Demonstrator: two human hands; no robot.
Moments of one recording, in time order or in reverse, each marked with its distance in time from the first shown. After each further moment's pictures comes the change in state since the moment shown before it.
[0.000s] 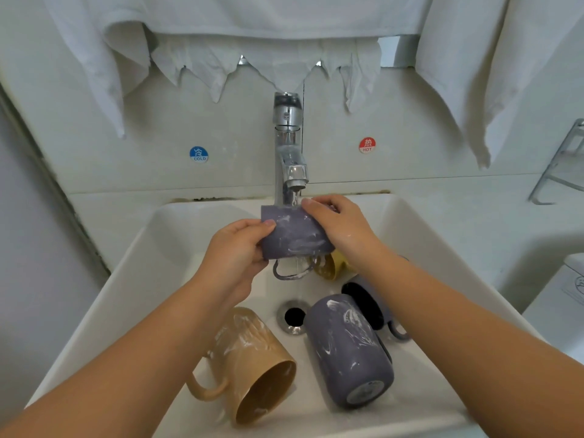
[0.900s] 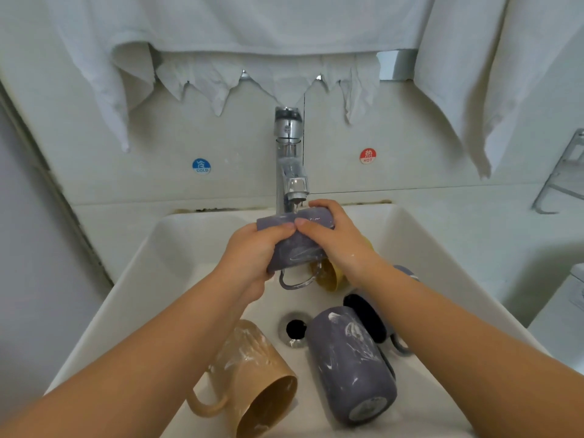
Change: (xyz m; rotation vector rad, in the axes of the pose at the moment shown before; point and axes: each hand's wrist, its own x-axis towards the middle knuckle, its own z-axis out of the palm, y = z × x) left_hand 0.006 0.009 0.022 0.054 -0.003 -0.034; right_hand -0.009 0.000 0.000 0.161 -0.147 -0.125
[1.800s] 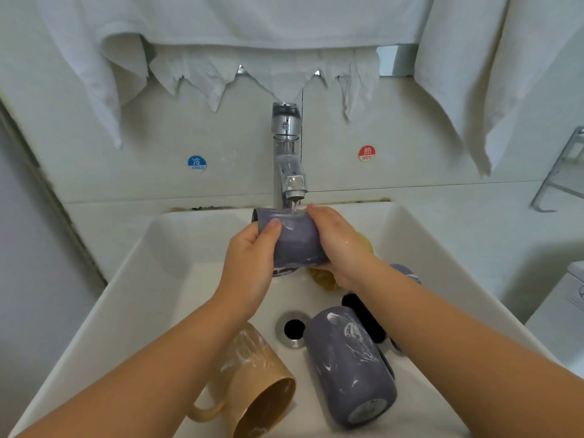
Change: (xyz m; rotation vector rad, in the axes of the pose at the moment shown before) left_hand -0.011 -0.013 -0.003 0.066 0.015 0.309; right_hand 0.007 -0.004 0.014 0.169 0.114 0.277
